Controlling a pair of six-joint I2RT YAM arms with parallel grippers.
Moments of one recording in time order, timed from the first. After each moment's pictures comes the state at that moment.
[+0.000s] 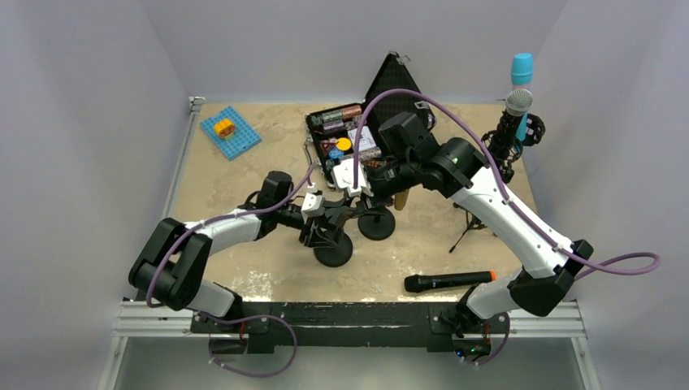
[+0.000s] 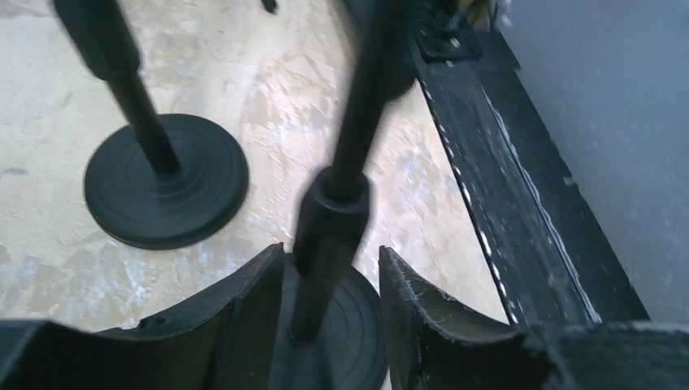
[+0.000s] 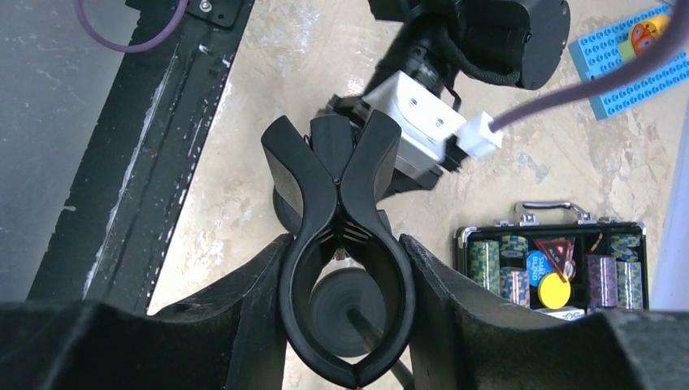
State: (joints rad) left arm -0.46 1.45 0.63 0.10 1.24 0.57; right arm 0.80 1.44 1.71 -1.11 -0.65 -0.90
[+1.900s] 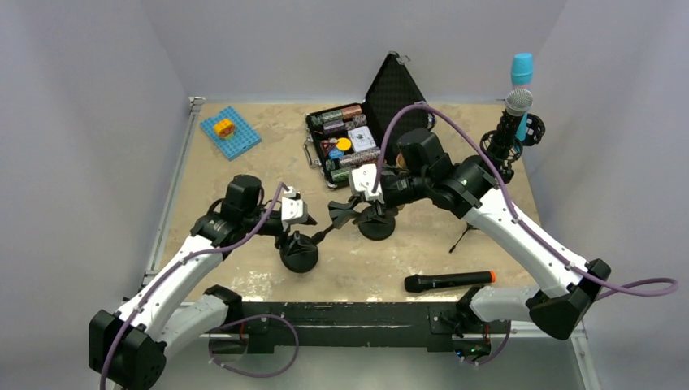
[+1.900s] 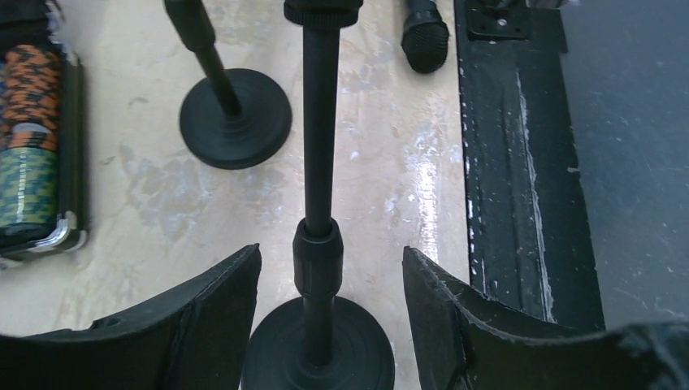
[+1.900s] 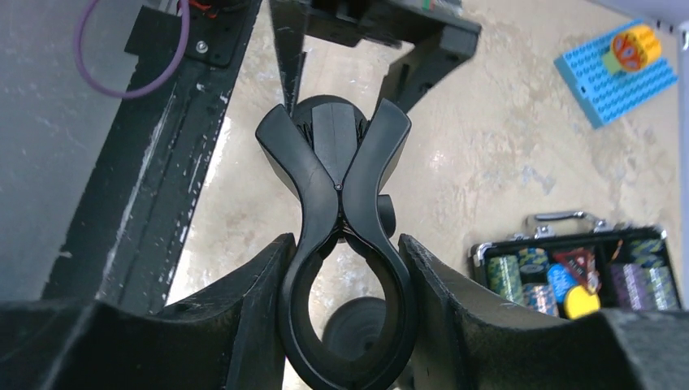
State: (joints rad) left arm -0.41 0.91 0.68 -0.42 0.95 0.54; right arm 0.73 1.27 1.39 -0.79 -0.74 -0.73
